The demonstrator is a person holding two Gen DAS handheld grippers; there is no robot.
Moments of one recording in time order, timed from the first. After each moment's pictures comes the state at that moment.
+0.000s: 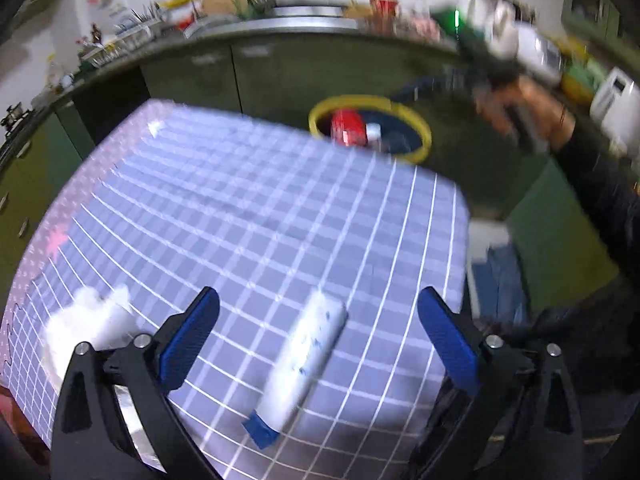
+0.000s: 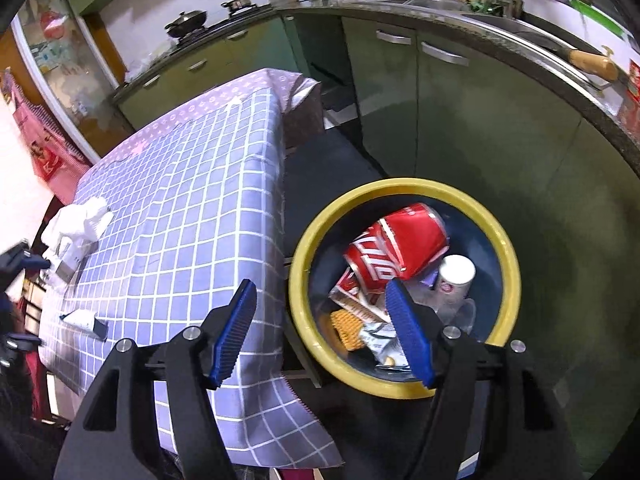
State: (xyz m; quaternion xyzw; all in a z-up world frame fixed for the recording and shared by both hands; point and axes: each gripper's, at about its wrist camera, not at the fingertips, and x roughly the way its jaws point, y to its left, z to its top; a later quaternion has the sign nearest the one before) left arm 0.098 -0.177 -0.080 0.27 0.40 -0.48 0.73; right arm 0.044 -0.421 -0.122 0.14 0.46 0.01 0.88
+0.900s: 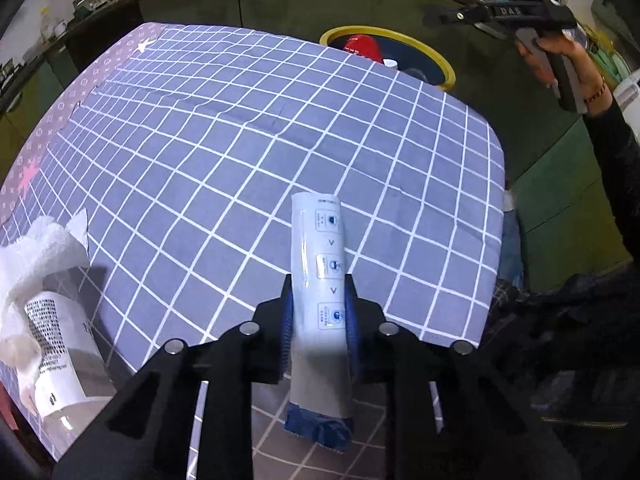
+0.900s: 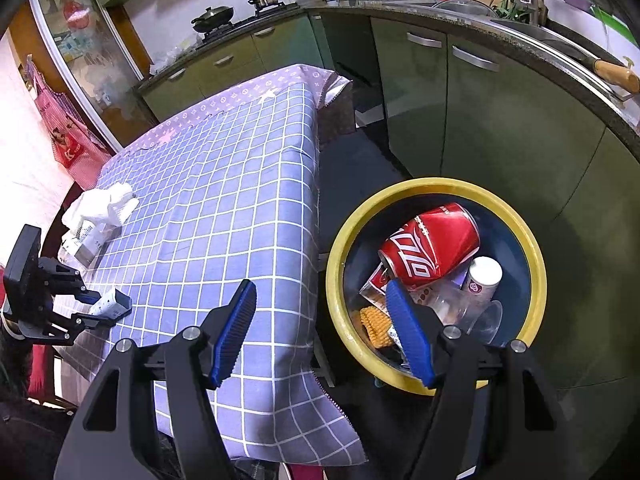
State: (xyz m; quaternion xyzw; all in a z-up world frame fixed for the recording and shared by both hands) left arm 0.107 -0.170 -0.134 0.27 0.49 -0.45 0.70; right arm 0.039 -0.407 -0.121 0.14 0.45 0.05 0.88
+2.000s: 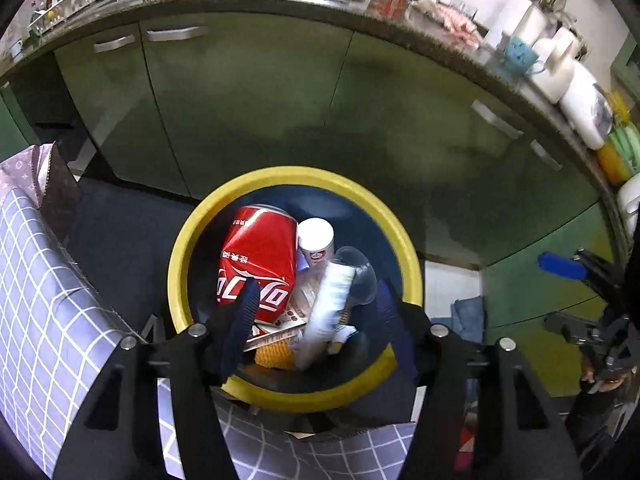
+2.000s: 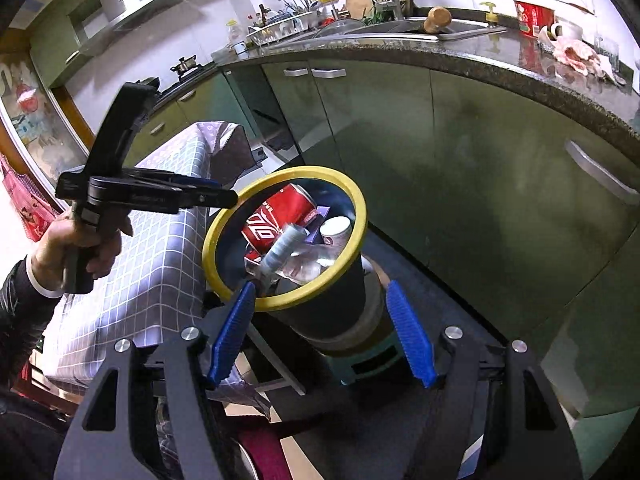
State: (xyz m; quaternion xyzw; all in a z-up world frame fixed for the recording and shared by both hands) left arm 0.161 -0.512 -0.109 0.20 0.49 -0.49 0.69; right arm -0.127 -0.533 -0.127 0.22 0.38 -0.08 0.89
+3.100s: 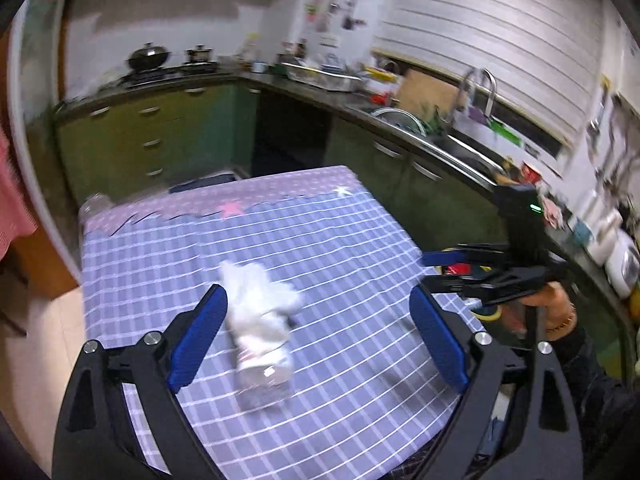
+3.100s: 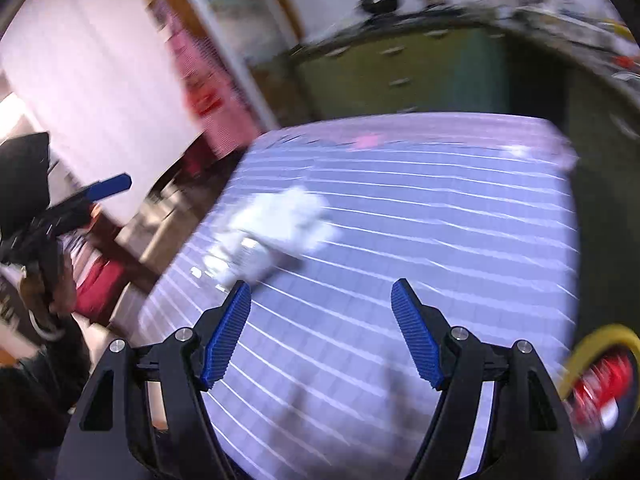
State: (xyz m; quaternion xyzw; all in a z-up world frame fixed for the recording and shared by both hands) left arm 0.101 -0.014 0.047 0.00 0.35 -0.25 0.90; right arm 0.151 -0.196 -0.056 0.08 0.43 0.32 0.84
